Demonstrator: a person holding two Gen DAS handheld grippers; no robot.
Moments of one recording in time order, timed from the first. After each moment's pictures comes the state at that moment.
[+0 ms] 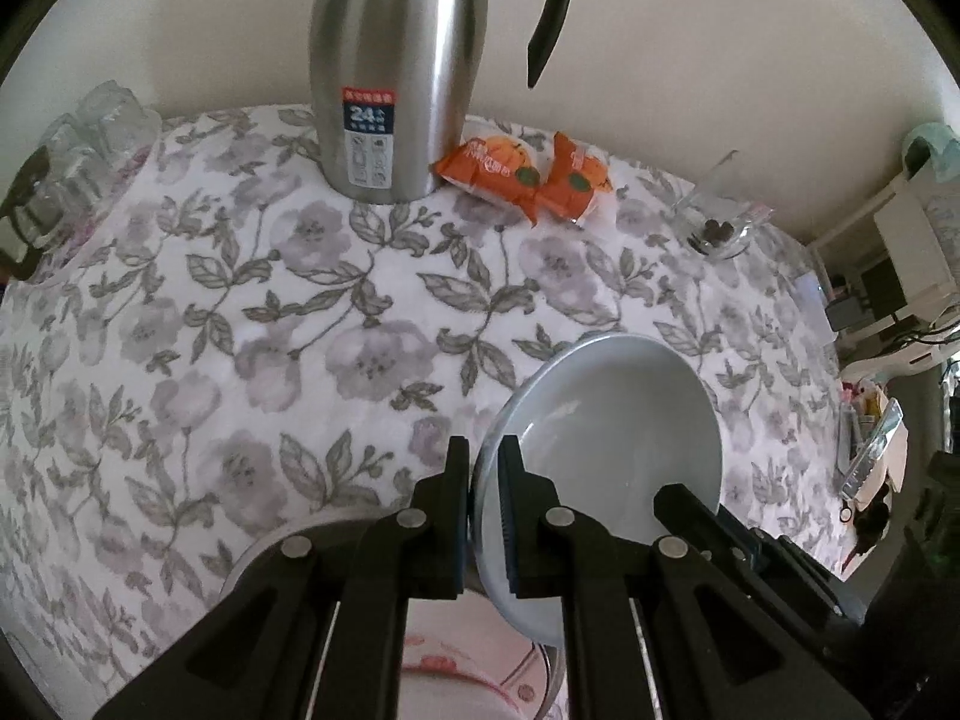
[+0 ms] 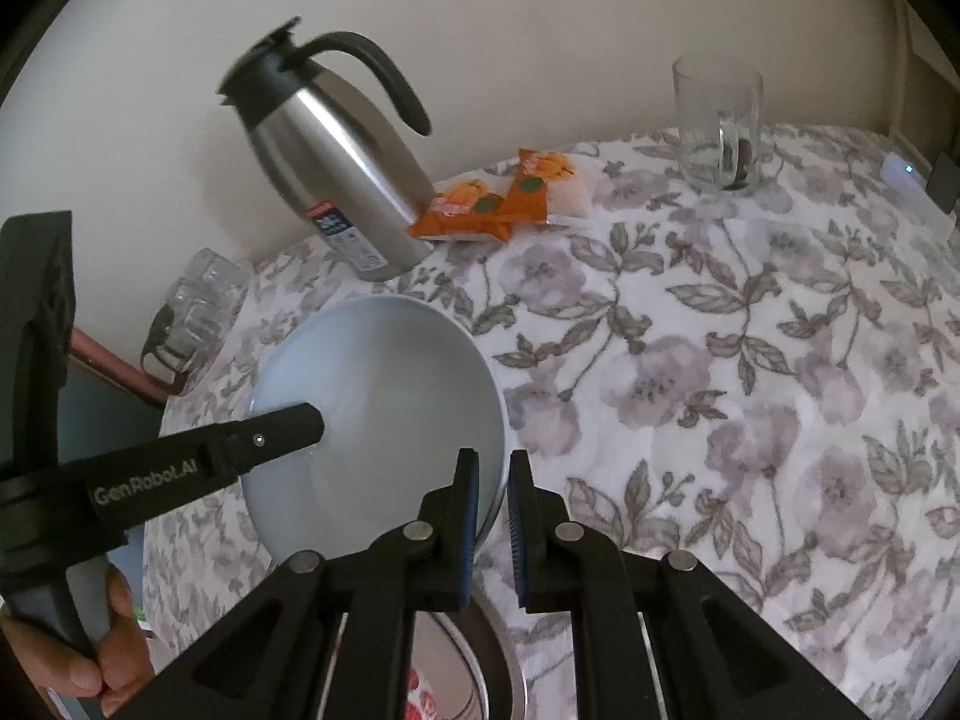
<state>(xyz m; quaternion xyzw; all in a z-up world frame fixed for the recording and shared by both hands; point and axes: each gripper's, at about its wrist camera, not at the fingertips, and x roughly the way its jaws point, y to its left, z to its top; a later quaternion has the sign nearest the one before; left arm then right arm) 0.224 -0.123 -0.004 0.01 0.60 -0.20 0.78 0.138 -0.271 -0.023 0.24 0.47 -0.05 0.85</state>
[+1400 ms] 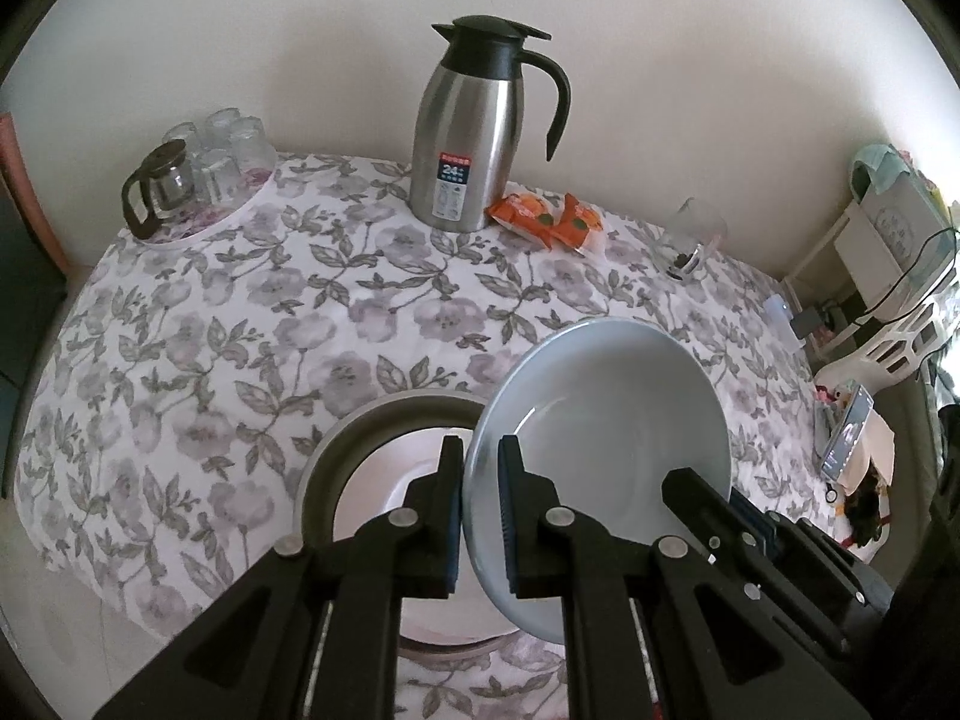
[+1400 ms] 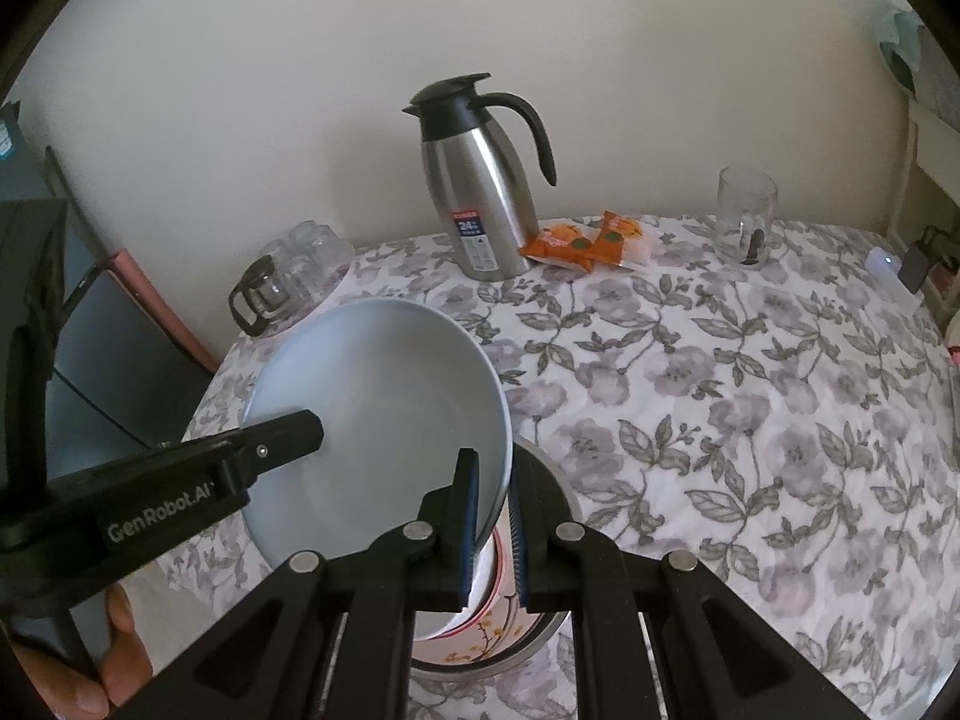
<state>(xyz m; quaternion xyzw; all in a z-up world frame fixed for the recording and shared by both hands) 0.091 -0.037 0.082 -0.01 0.52 -0.17 0.84 0.032 -0.185 0.059 0.16 0.42 -0.01 0.89</state>
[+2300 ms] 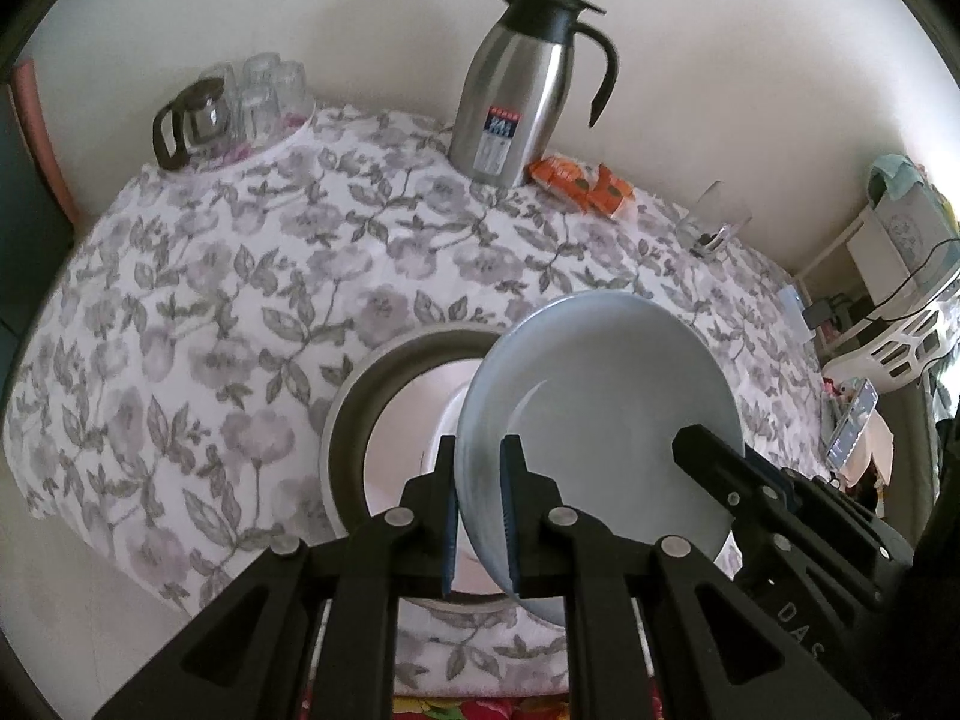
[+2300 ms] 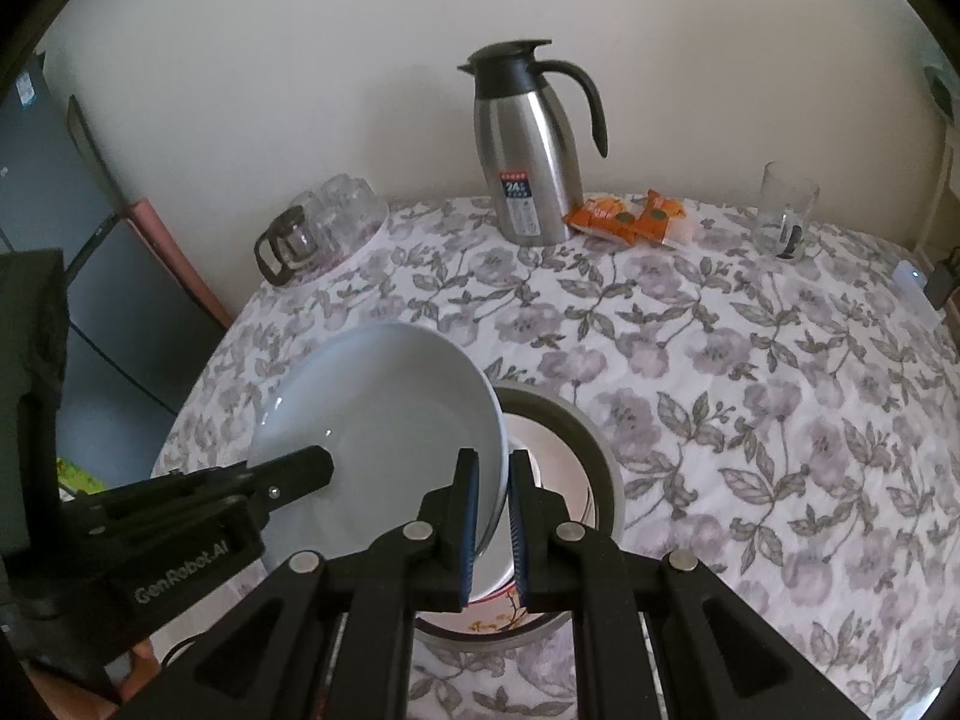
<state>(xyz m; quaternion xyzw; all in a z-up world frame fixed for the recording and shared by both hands) 0.068 0.007 0.045 -0.04 0.54 -0.16 0.82 0.031 -0.152 0.043 0.13 0.45 0.03 0.88</state>
